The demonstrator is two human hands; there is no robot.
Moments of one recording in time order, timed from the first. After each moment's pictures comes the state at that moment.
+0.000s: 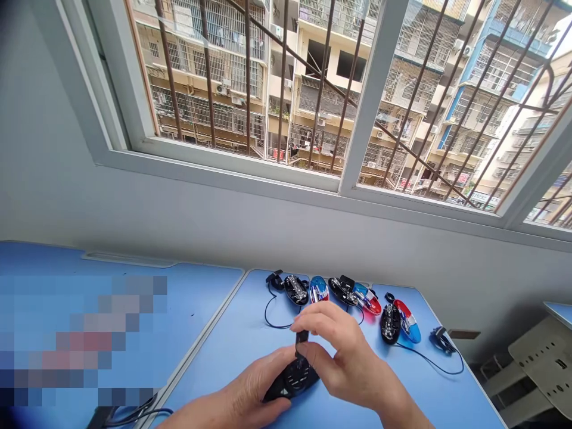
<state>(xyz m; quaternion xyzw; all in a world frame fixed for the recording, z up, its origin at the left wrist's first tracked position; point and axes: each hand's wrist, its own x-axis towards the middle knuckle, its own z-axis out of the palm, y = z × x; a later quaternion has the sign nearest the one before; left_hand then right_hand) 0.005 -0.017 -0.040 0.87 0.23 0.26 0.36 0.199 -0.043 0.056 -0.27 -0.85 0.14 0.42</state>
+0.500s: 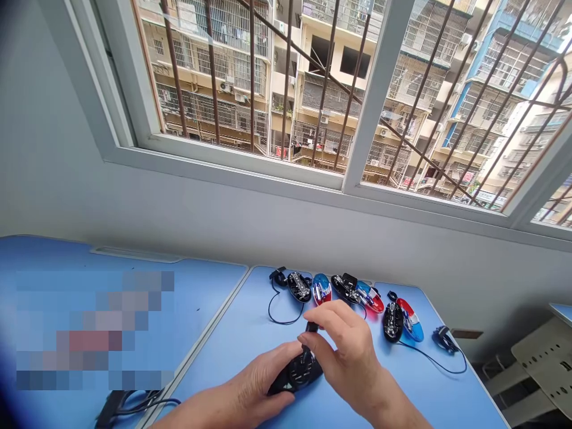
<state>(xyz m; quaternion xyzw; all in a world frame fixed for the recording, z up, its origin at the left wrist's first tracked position) 0.005 -0.017 -0.043 0.87 0.24 0.26 0.36 0.190 -0.044 0.051 -0.30 -0.82 -0.02 0.49</state>
